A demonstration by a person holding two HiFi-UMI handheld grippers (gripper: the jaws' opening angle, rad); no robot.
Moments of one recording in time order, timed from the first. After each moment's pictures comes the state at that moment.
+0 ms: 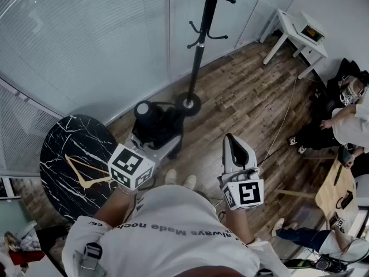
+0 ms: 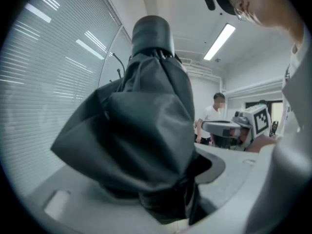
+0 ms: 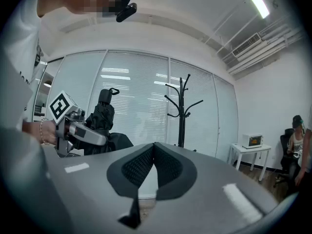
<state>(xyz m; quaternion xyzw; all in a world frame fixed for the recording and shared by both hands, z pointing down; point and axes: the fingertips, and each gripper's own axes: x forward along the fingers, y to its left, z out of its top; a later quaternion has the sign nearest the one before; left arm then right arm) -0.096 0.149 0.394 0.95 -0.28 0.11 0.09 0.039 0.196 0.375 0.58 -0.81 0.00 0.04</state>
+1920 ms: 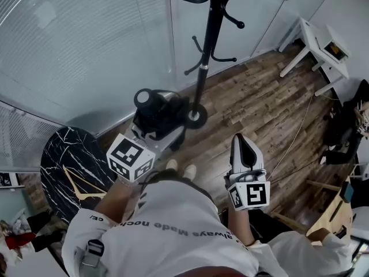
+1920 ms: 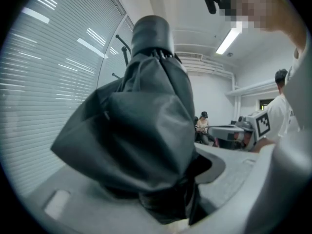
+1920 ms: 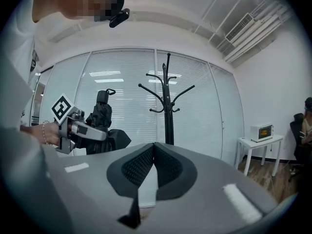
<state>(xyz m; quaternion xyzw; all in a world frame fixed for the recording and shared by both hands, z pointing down) 0.009 -0.085 0.391 0.93 -0.32 0.12 0.08 0.167 -0.033 0.393 0.57 -0.82 0.03 0.01</state>
